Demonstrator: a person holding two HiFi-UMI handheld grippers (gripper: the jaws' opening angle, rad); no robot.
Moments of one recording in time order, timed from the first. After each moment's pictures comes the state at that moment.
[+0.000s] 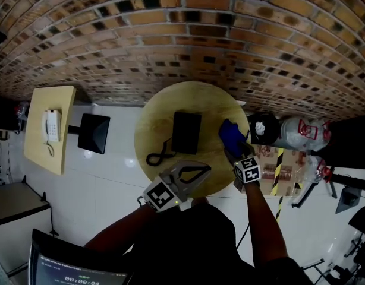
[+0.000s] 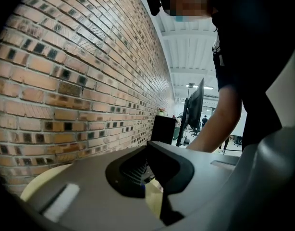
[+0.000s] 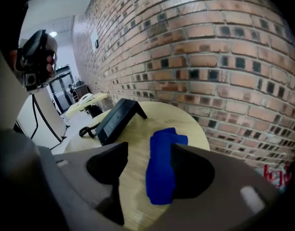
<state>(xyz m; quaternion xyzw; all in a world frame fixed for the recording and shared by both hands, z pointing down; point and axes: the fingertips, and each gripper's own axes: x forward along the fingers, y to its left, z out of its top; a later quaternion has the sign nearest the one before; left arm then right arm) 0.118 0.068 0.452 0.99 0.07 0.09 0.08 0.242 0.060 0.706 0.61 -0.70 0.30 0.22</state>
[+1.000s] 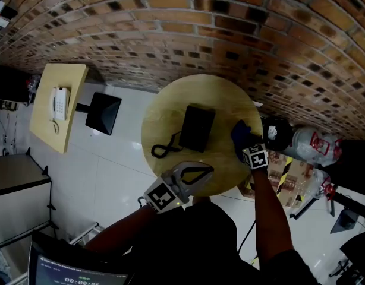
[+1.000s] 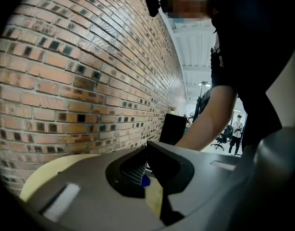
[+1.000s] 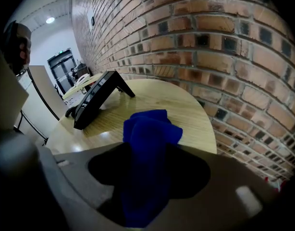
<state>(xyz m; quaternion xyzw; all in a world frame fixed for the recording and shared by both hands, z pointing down) 0.115 0.051 0.477 0.99 0.01 0.11 0.10 0.277 0.021 0.787 0.54 -0.70 0.35 0.32</state>
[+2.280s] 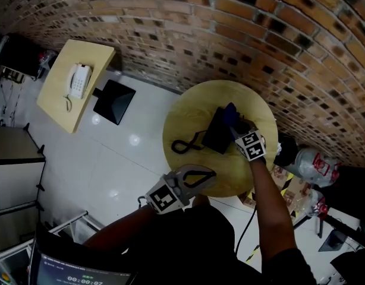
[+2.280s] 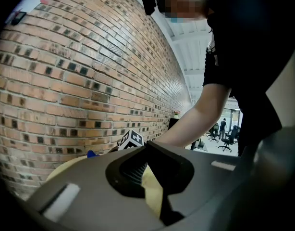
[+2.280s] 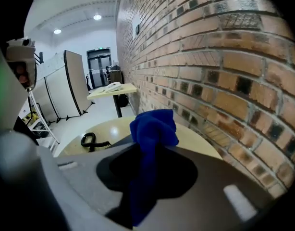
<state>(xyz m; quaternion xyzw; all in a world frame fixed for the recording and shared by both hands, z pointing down) 0.015 0.048 0.454 0.99 -0.04 0.07 0.09 0.124 -0.108 0.673 0.45 -0.82 0.18 0.32</state>
